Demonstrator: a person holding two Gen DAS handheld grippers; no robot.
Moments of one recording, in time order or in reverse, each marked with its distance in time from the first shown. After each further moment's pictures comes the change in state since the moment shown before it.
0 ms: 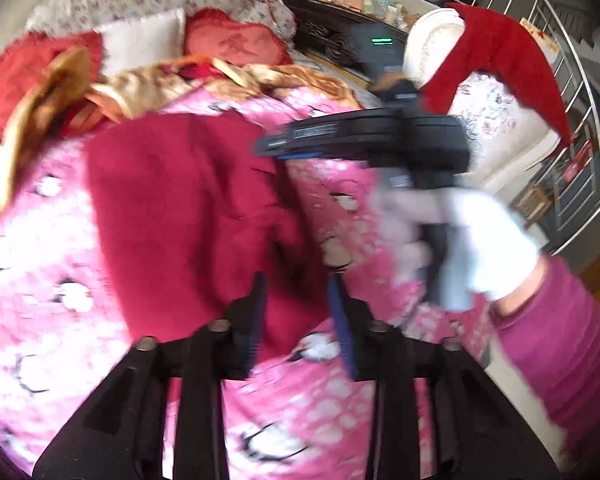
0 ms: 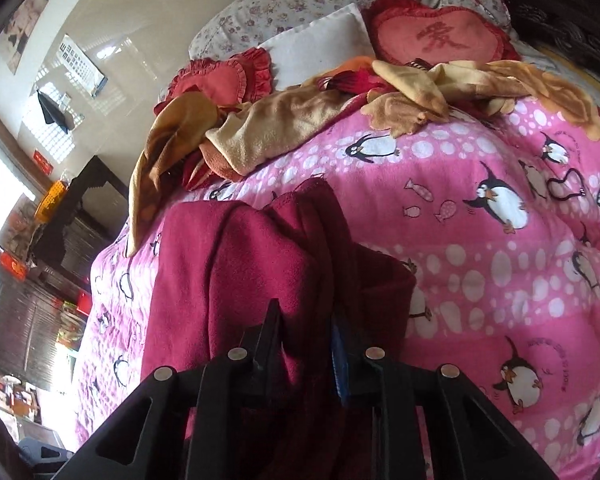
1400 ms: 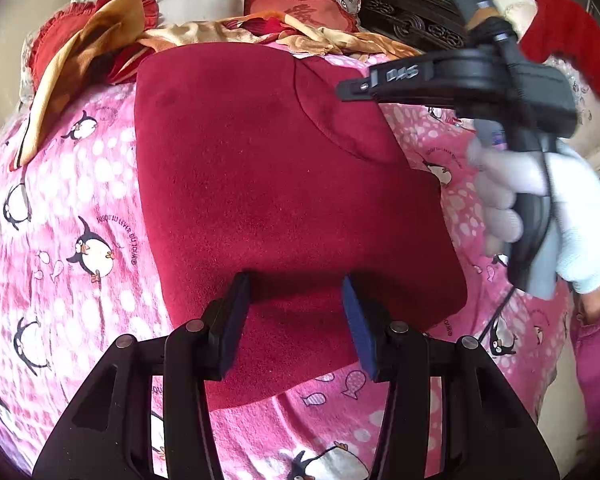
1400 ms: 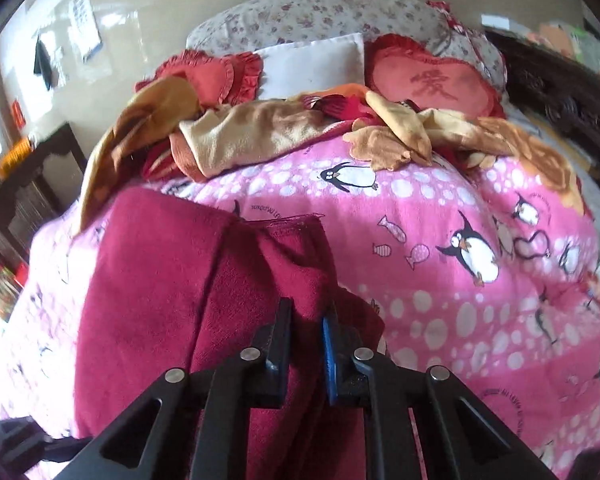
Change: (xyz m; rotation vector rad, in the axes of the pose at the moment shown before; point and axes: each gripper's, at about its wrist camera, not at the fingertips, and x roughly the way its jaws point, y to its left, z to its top) left arm 0.070 0.027 -0.023 -0.092 0.070 0.191; right arm 0.015 0.002 -0.001 -0.155 -0.073 -0.187
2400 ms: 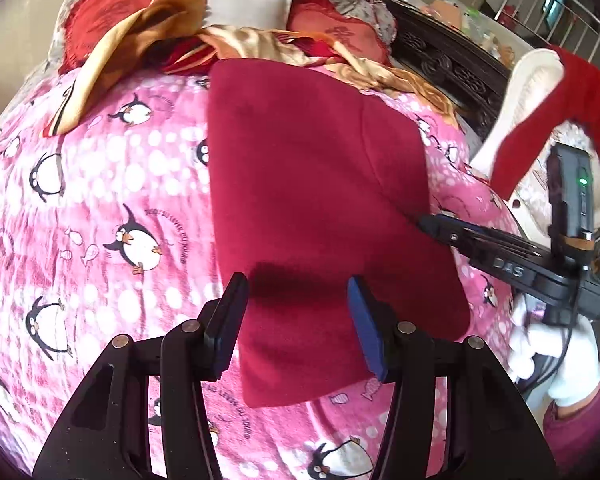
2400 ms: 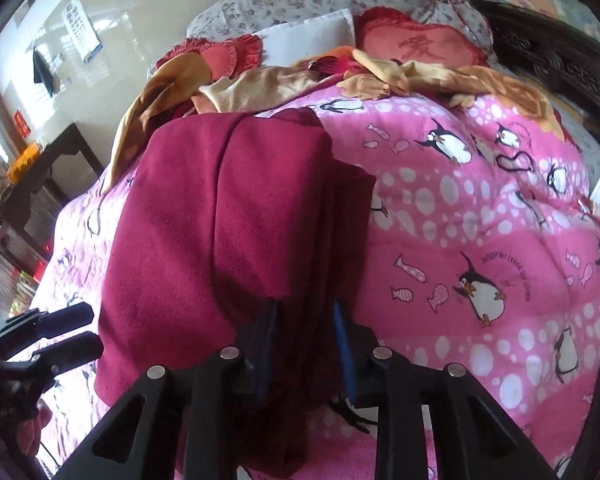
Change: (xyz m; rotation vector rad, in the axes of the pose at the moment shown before) left arm -0.030 0.047 0.004 -0.168 -0.038 -0.027; right arm -0.035 0.008 -0.074 0.062 0.062 0.036
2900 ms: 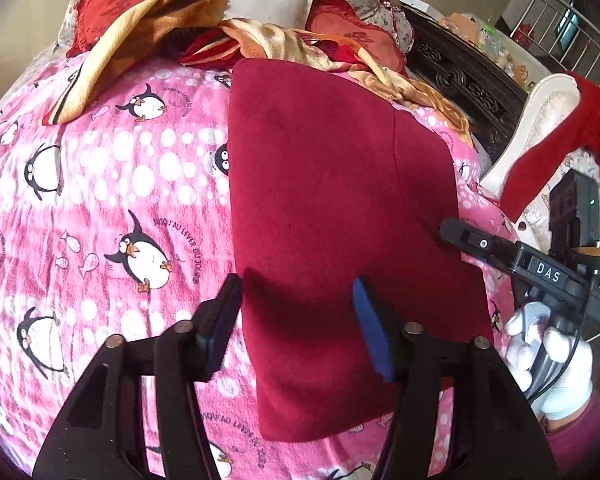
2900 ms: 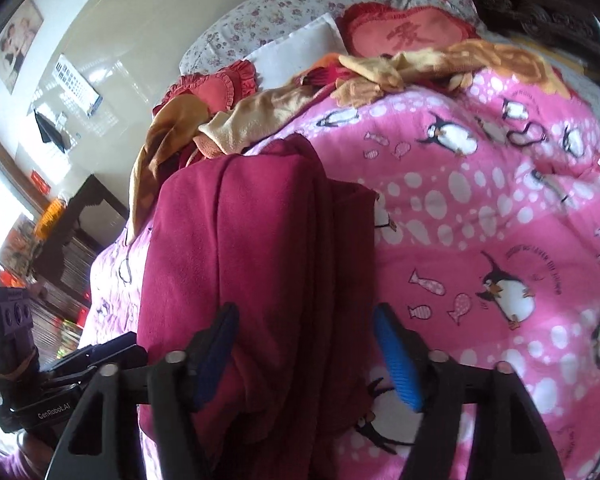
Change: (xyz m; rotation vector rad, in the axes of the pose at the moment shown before) left arm 0.015 0.022 0.011 -0.073 -0.011 -0.024; right arm 0.006 -0.020 0.012 0.169 -0.037 0.163
